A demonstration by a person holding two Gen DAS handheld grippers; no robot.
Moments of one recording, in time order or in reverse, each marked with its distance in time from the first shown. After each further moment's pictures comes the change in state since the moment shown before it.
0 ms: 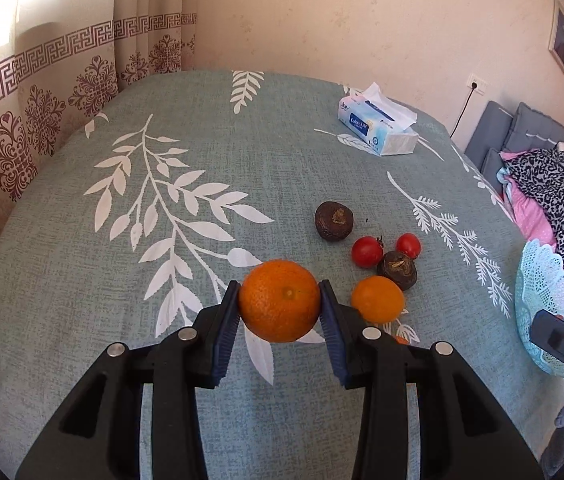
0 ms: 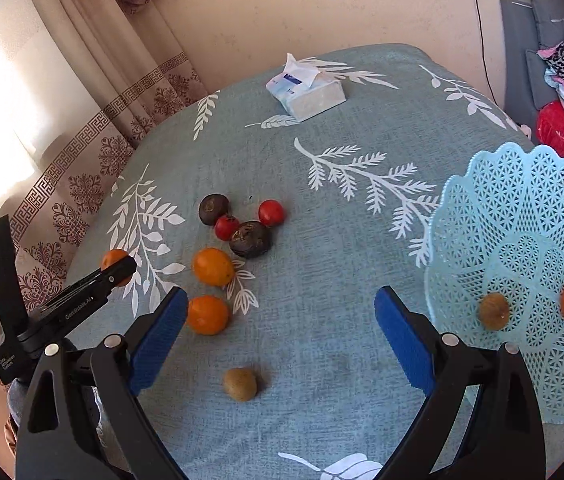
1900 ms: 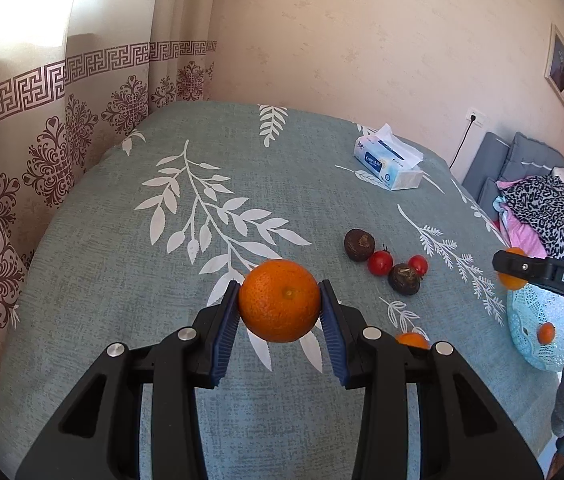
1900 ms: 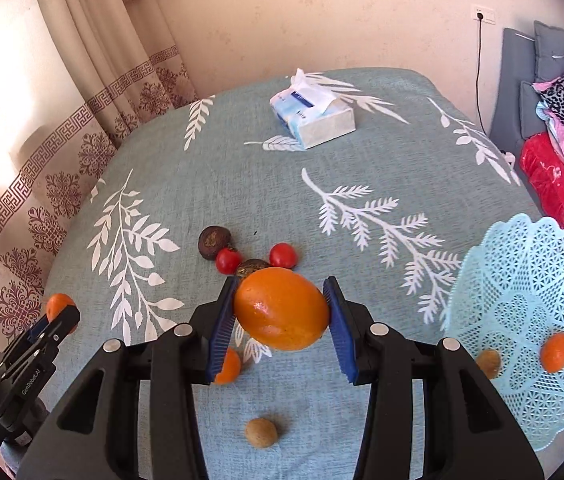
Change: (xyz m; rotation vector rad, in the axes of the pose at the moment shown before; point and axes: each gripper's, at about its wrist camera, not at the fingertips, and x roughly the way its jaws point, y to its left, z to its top) left arm -0.043 0.045 -0.008 -0.030 -0.103 -0.012; right arm 0.005 0.035 0.048 -0.048 -0.013 -0.138
